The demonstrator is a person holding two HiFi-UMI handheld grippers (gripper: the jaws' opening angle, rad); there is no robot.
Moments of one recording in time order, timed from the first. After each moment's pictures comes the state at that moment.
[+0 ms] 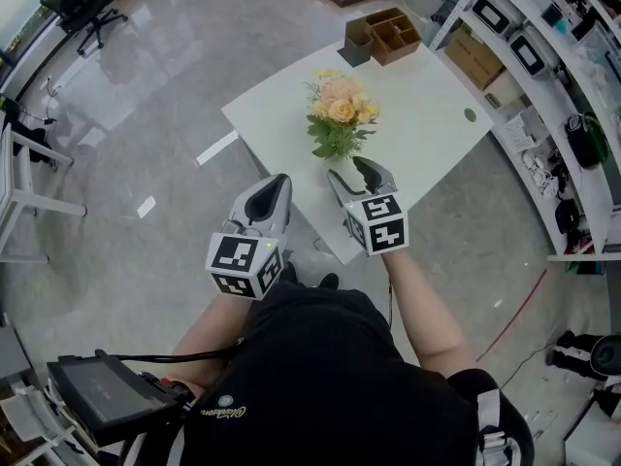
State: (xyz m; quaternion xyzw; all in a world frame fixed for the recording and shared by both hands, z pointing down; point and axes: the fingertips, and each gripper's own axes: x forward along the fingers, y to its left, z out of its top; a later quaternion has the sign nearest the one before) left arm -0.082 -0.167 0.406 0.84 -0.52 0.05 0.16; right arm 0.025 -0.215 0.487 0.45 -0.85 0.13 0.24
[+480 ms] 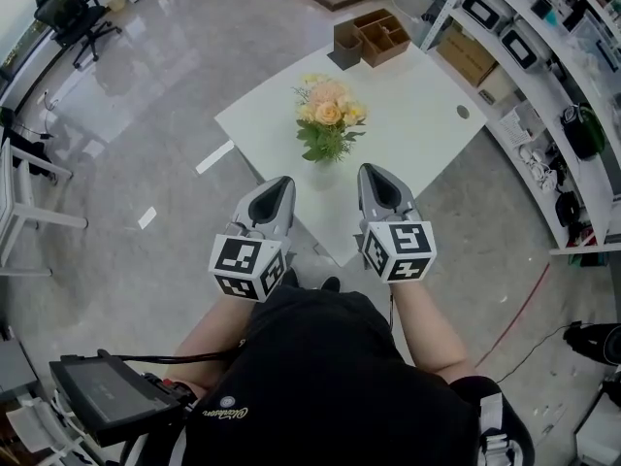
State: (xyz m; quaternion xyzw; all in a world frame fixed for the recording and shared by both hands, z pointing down) left arm -0.059 -0.166 0.395 0.85 -0.50 0.05 0.15; right arm 0.073 -0.191 0.405 0.55 -0.82 0.12 0.08
